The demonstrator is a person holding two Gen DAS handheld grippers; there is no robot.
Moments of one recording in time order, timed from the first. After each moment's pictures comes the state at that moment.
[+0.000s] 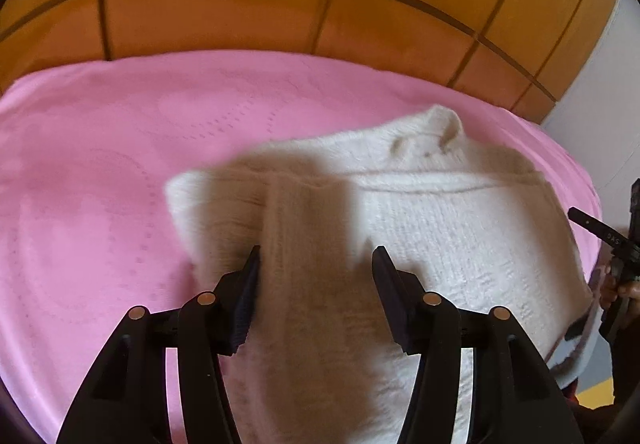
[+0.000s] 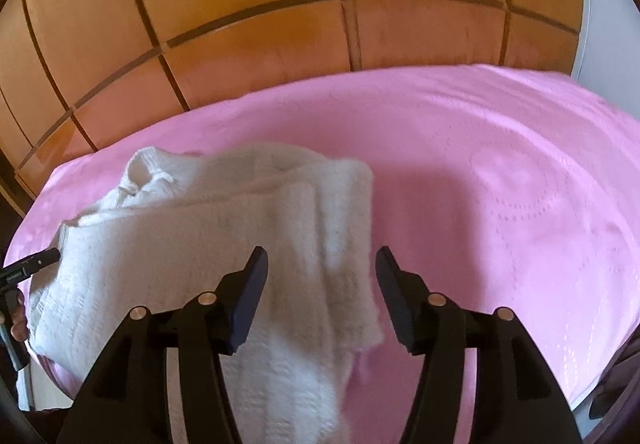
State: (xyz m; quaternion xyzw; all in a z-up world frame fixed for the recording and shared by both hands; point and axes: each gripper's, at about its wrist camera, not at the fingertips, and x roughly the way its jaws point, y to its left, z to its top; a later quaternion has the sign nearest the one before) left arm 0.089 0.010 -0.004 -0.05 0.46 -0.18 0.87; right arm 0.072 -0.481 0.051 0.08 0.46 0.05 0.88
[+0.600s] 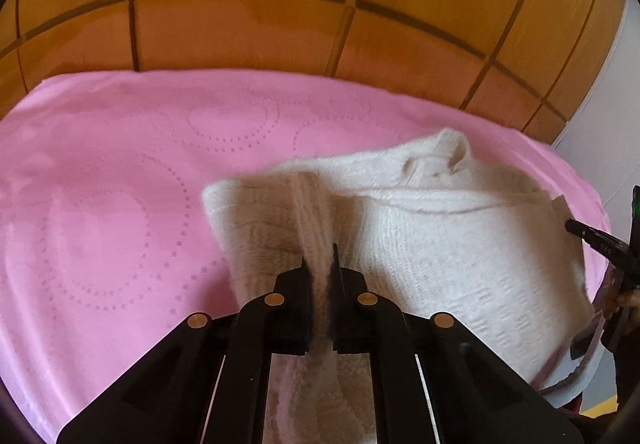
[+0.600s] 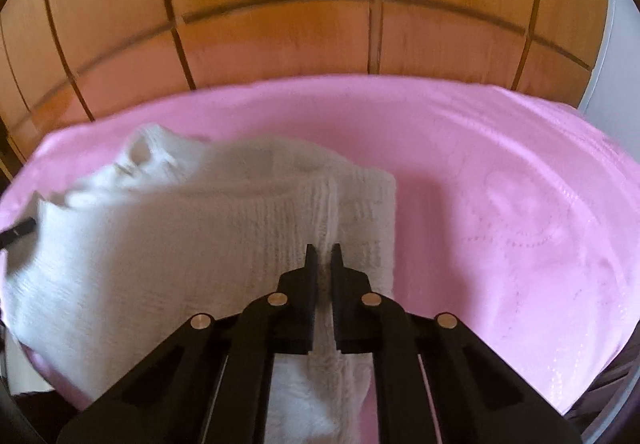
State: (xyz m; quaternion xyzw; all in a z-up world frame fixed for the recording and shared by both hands) left arm 0.068 0.029 0.017 -0.06 0.42 -0.14 0.90; right arm 0.080 -0.450 0.073 0.02 0.44 0.06 0.90
